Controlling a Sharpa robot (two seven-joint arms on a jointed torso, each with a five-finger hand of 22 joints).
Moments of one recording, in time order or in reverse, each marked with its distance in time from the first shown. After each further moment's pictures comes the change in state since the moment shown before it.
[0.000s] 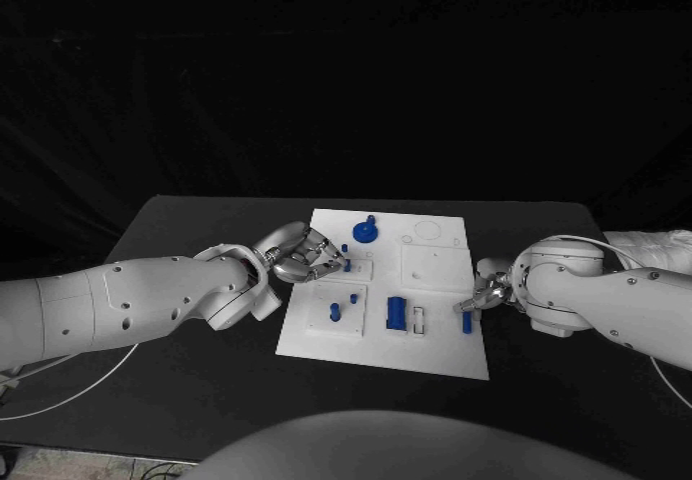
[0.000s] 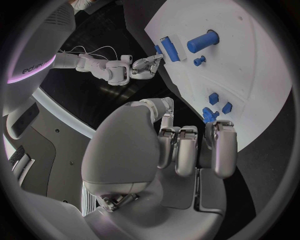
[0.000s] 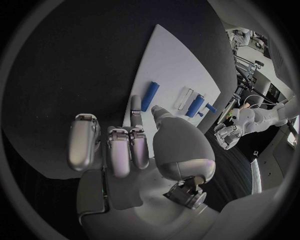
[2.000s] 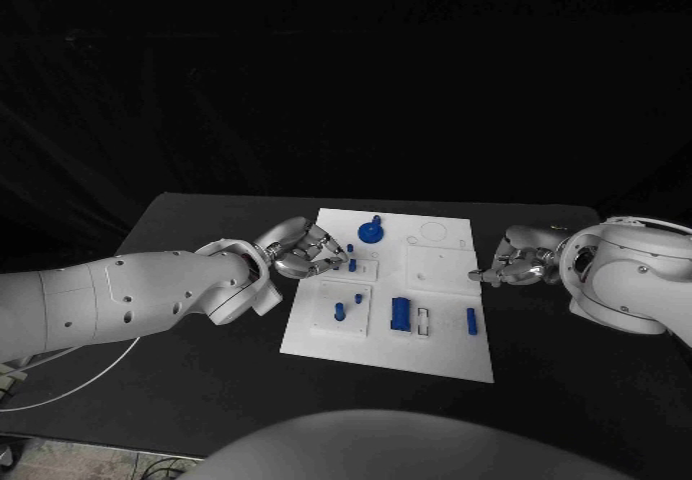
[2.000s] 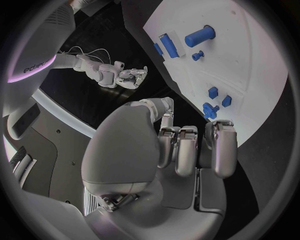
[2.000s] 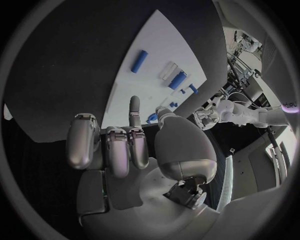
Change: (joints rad) left arm 0.008 -0.017 0.000 0.005 -0.001 -0.010 0.013; left_hand 0.000 0.000 -0.003 0.003 0.000 0.004 -0.004 0.000 0.001 0.000 0.000 -0.015 0.000 0.000 0.000 0.000 0.001 0.000 0.000 0.000 -0.004 0.000; right arm 0.109 -0.182 0.006 0.205 -0.125 -0.143 0.138; right_hand -0.045 -0.008 -0.052 0.081 0.029 -0.058 0.000 0.126 0.125 0.002 0.018 0.000 0.000 0.000 0.021 0.000 0.000 0.016 -0.034 0.019 0.012 0.001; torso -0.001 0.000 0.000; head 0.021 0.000
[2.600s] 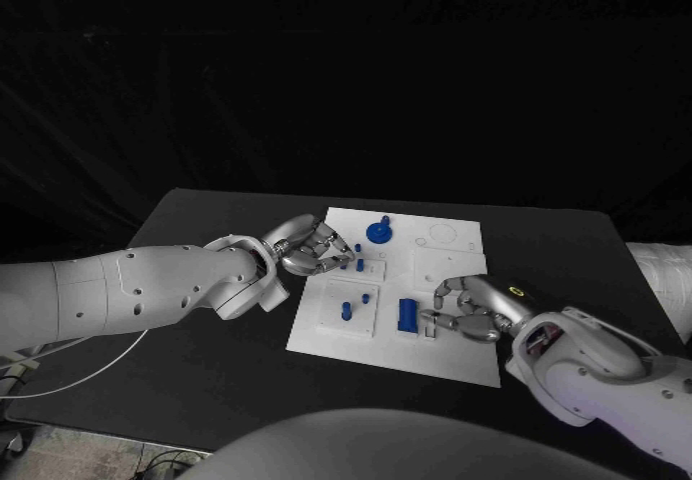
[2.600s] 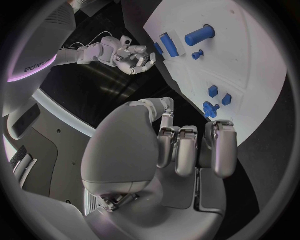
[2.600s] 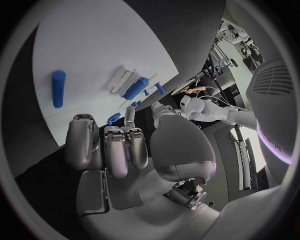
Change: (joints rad) left arm 0.003 -0.007 0.000 0.004 0.001 0.001 0.006; left_hand -0.008 0.000 0.000 0.000 0.000 0.007 0.000 0.000 -0.001 0.000 0.000 -0.001 0.000 0.000 0.000 0.000 0.000 0.000 0.000 0.000 0.000 0.000; right arm -0.280 0.054 0.005 0.044 -0.099 -0.510 0.278; right_hand 0.095 0.005 0.018 0.001 -0.072 -0.389 0.052 0.259 0.331 0.001 0.036 0.000 0.000 -0.001 0.028 0.000 0.000 0.000 0.005 0.024 0.017 -0.001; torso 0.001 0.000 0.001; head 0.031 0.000
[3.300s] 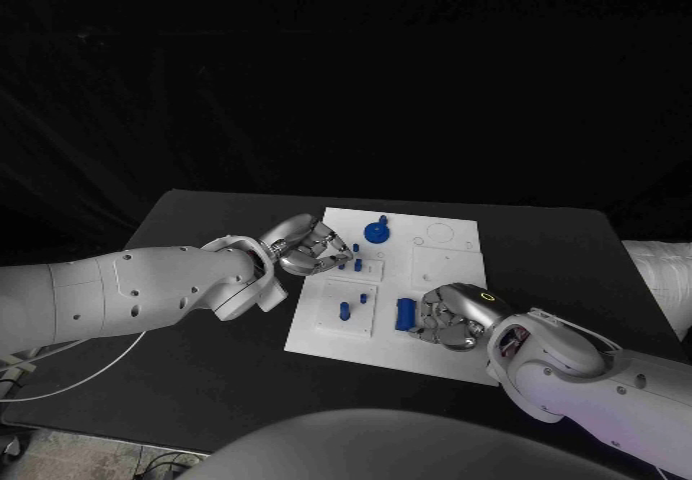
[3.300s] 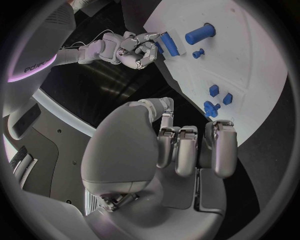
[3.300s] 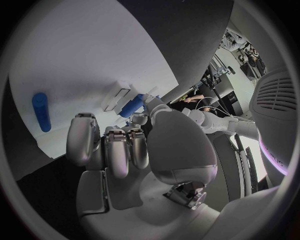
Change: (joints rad) left arm 0.001 0.003 0.000 -0.003 0.003 -0.003 0.006; left_hand -0.008 0.000 -0.006 0.006 0.000 0.000 0.000 0.000 0.000 0.000 0.000 0.000 0.000 0.000 0.000 0.000 -0.001 0.000 0.000 0.000 0.000 0.000; right arm -0.045 0.097 0.002 -0.075 -0.060 0.068 -0.023; right_hand 0.131 -0.070 0.104 -0.154 -0.029 0.139 -0.033 0.571 0.372 -0.003 -0.029 0.000 0.000 0.001 -0.017 0.000 -0.001 0.000 -0.022 -0.022 -0.033 0.000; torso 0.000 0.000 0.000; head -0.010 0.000
